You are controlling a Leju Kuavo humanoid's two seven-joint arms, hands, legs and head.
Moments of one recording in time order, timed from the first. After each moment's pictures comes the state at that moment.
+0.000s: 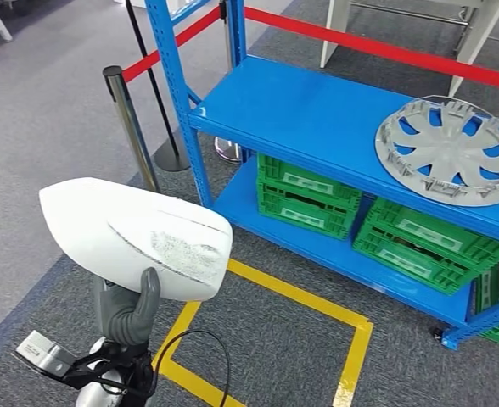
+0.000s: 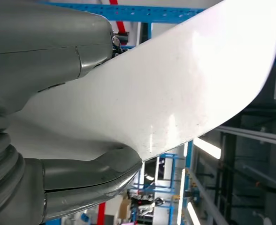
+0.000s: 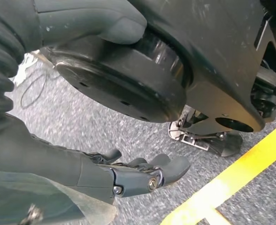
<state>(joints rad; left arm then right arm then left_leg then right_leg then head) 0.11 -0.10 -0.43 -1.80 0.07 0.10 -0.65 -0.03 0.12 -0.21 -0.19 0.51 0.12 -0.03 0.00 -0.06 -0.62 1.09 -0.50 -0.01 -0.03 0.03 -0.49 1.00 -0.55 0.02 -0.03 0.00</state>
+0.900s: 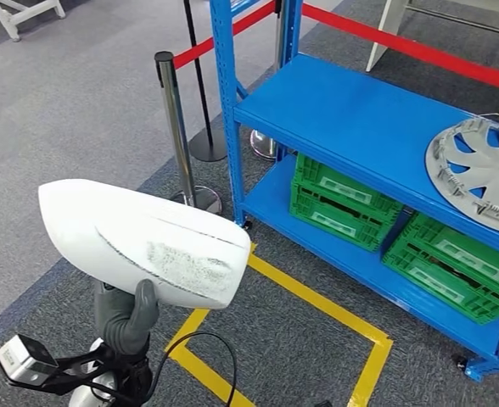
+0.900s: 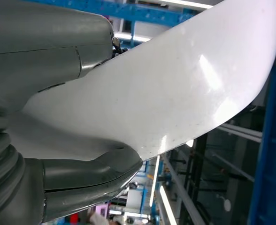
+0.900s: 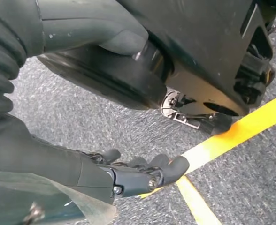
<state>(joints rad) 0.09 -0.07 -0.46 -1.83 0.16 -0.06 -0.68 -0.04 0.15 -0.19 -0.19 0.56 0.02 -0.13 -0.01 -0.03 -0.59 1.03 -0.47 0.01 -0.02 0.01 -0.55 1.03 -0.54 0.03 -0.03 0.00</state>
